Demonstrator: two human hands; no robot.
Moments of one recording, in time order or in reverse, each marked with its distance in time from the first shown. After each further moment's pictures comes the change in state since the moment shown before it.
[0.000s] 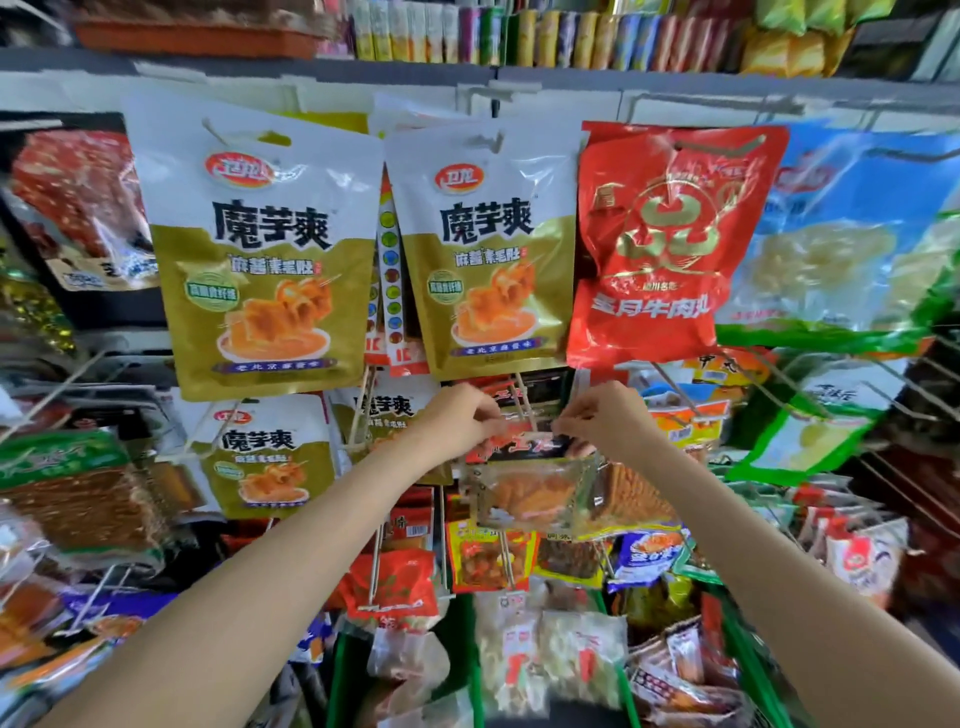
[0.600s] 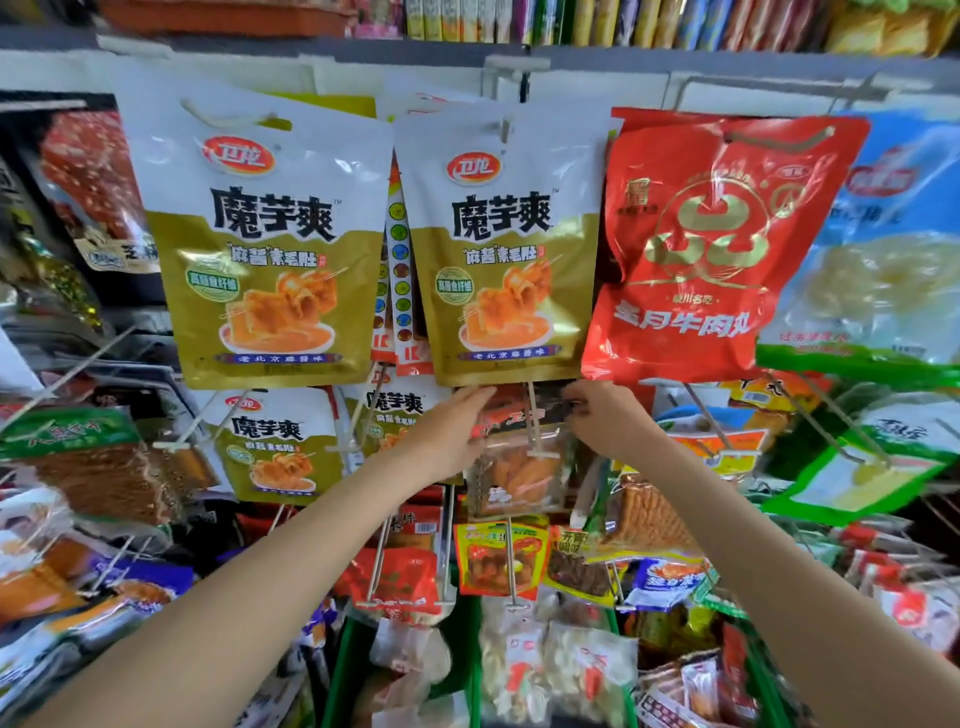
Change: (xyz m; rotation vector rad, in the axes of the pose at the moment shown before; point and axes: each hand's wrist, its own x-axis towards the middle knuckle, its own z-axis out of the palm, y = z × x) left_hand 0.016 -0.022 0.014 0.241 0.048 -0.082; right_hand 0.037 -0.009 -0.002 -0.270 -0.105 -0.096
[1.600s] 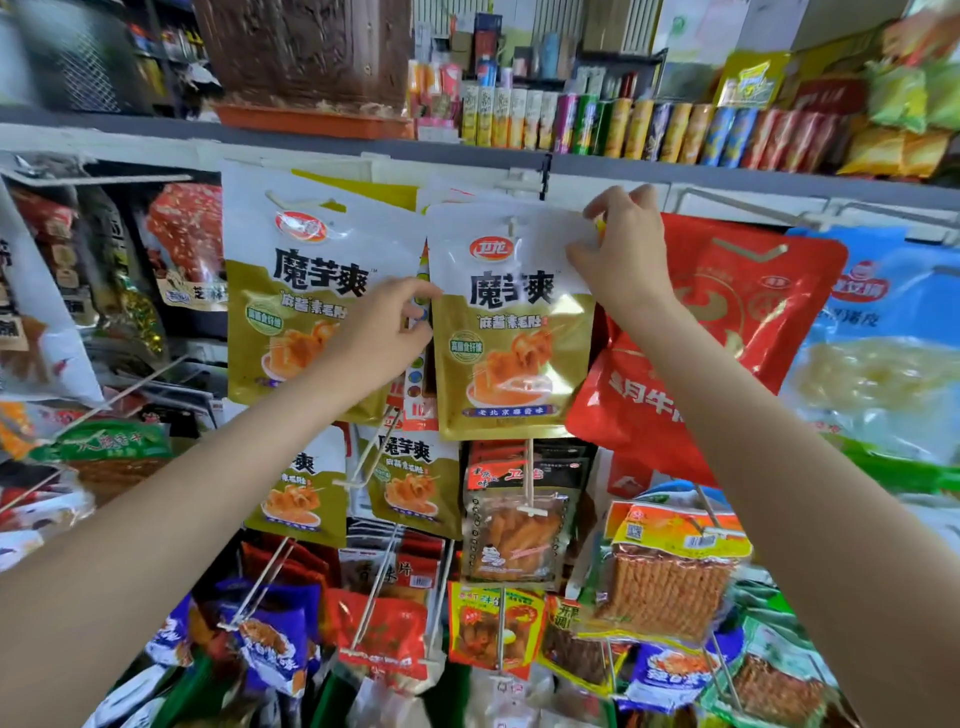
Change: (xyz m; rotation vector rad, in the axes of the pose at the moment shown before) left_hand -0.036 0.024 -0.136 -0.212 0.635 -0.021; right_hand 0.045 -0.082 -0.143 0.171 0.663 -0.292
